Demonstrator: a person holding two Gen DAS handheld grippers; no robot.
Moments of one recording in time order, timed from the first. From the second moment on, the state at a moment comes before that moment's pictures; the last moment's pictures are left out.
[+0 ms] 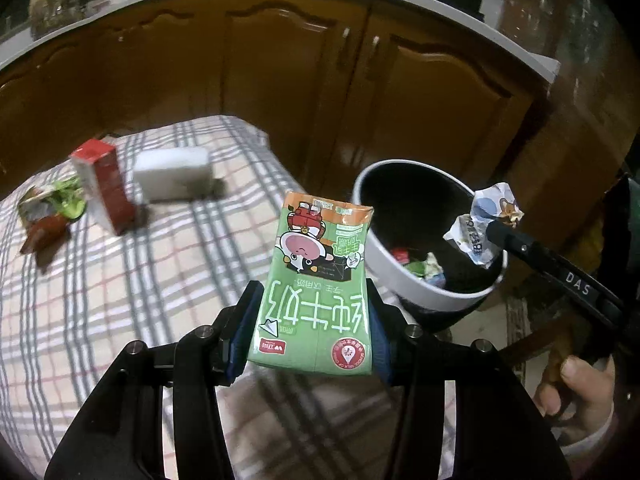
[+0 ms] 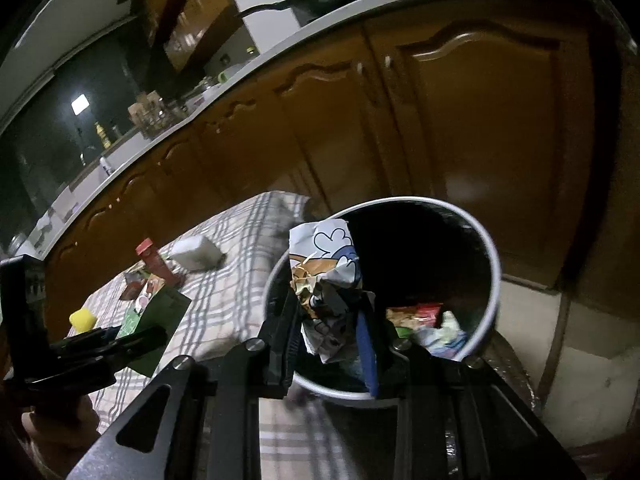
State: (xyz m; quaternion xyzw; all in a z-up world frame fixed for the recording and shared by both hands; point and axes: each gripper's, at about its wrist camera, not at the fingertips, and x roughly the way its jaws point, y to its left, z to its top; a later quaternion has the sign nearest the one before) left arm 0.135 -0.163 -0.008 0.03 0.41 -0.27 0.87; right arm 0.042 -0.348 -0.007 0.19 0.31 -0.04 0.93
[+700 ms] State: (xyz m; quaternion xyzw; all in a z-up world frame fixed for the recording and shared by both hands) left arm 0.152 -0.251 0.001 0.07 0.42 -0.32 0.85; right arm 0.041 -0.384 -0.009 0.20 0.31 -0.06 0.93
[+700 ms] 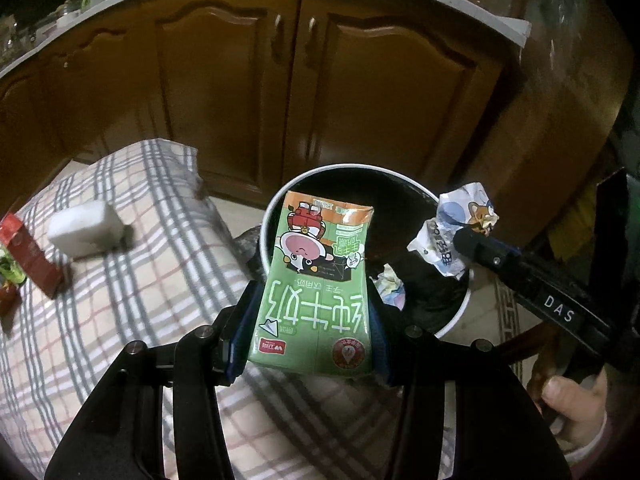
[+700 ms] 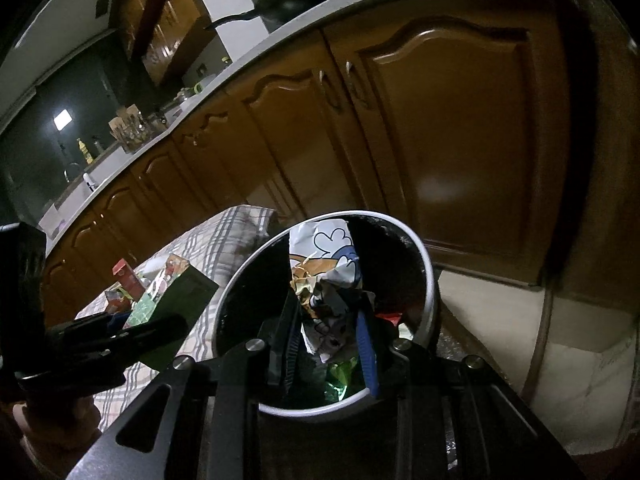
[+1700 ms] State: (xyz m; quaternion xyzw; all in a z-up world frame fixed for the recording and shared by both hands) left arm 0.174 -0.261 -0.014 0.05 0.45 -0.33 0.83; right arm 0.060 -0.395 -0.019 0.19 0.33 -0.08 0.92
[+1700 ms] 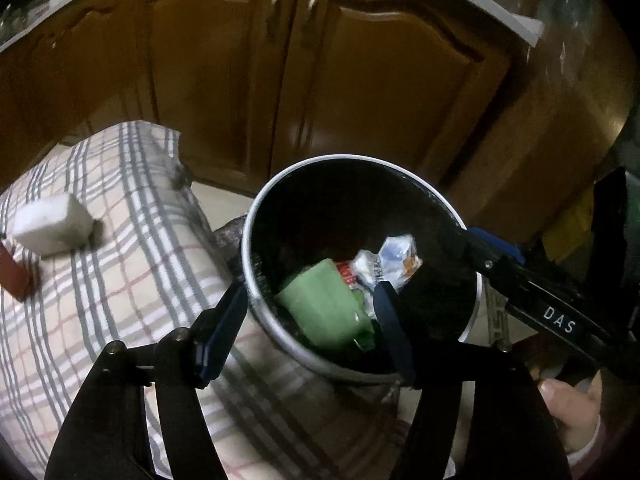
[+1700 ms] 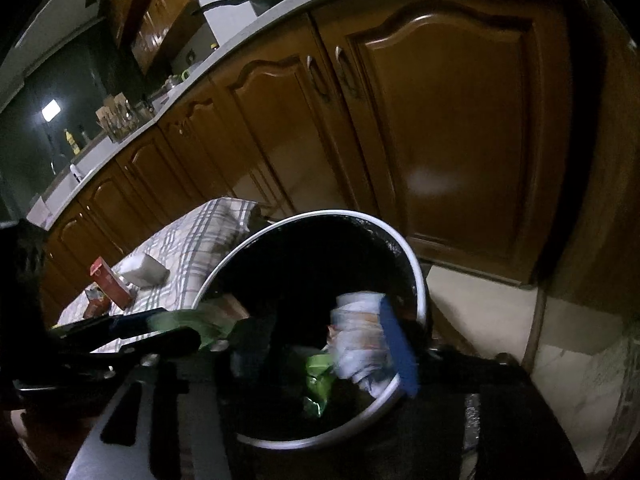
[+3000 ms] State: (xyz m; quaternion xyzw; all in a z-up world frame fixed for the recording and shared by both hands) left arm 0.180 0.027 -0.033 -0.08 0.44 -0.11 0.89; right arm 0.133 -0.203 -0.020 0.14 0.35 0.11 0.92
